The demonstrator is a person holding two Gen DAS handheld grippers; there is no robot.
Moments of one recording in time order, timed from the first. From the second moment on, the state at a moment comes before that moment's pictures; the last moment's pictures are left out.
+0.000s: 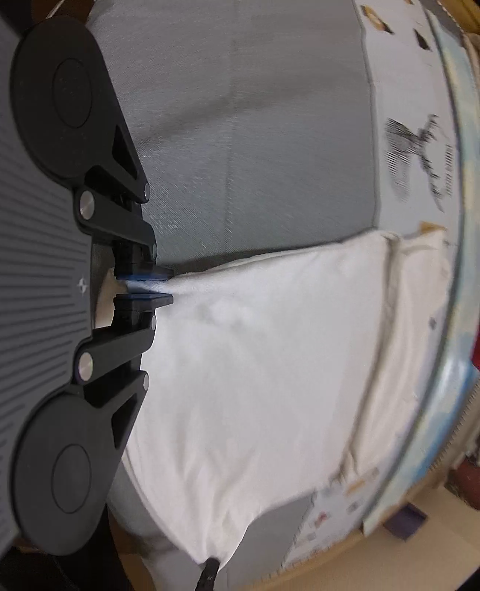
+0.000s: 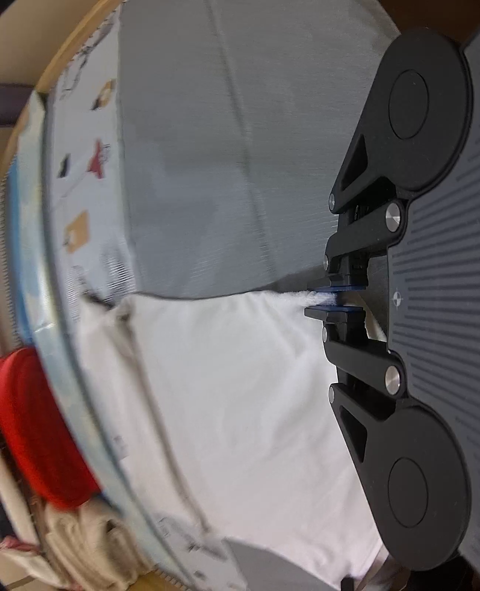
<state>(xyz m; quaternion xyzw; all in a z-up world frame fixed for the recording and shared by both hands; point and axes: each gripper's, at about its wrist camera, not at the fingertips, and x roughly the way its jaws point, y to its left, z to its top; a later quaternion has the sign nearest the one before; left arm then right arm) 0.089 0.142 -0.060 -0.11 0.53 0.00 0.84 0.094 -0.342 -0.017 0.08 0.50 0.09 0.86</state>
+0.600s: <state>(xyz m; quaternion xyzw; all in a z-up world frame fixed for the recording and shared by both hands) 0.026 0.147 0.030 -0.13 0.46 -0.04 0.88 0.034 -0.411 0.104 0.18 0.42 0.15 0.87</state>
